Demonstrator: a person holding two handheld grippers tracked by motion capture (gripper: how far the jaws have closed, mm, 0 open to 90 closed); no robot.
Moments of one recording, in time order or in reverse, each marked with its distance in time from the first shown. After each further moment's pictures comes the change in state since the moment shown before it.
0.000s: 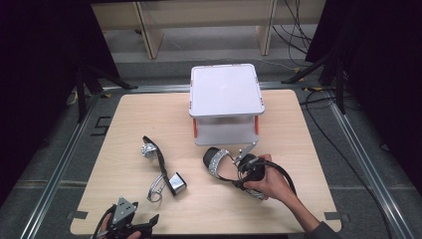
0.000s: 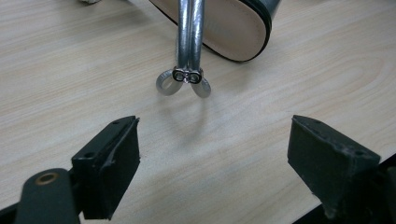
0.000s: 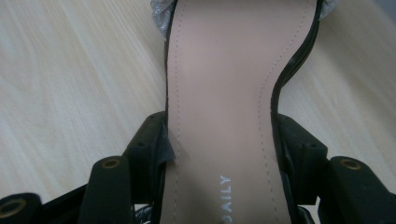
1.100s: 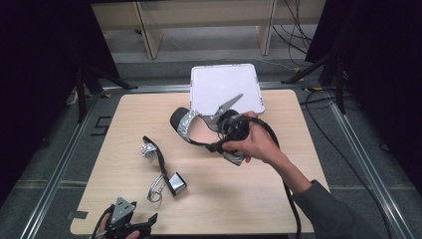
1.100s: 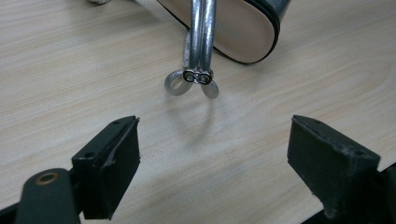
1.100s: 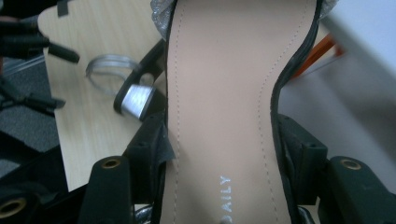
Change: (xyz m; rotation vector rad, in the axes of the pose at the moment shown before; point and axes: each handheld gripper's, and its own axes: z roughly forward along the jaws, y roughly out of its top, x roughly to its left) left arm 0.002 0.000 -0.002 0.011 0.021 0.003; right arm 0.004 0.122 -0.094 -0.194 0.087 -0.044
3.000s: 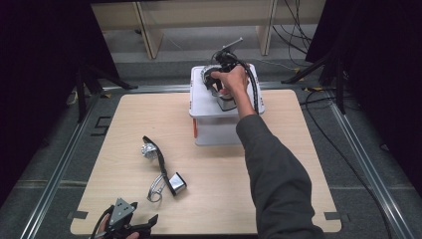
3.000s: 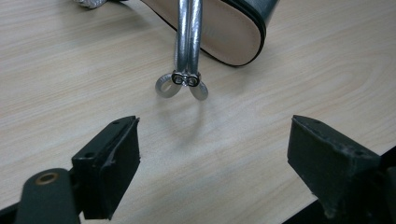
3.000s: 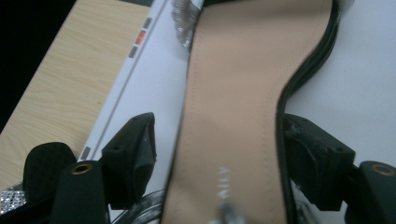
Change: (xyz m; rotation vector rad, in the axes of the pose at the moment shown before) left arm -0.001 0.000 -0.003 -0.023 -0.035 -0.002; right arm -0.159 0.099 0.035 0.021 -0.254 0.700
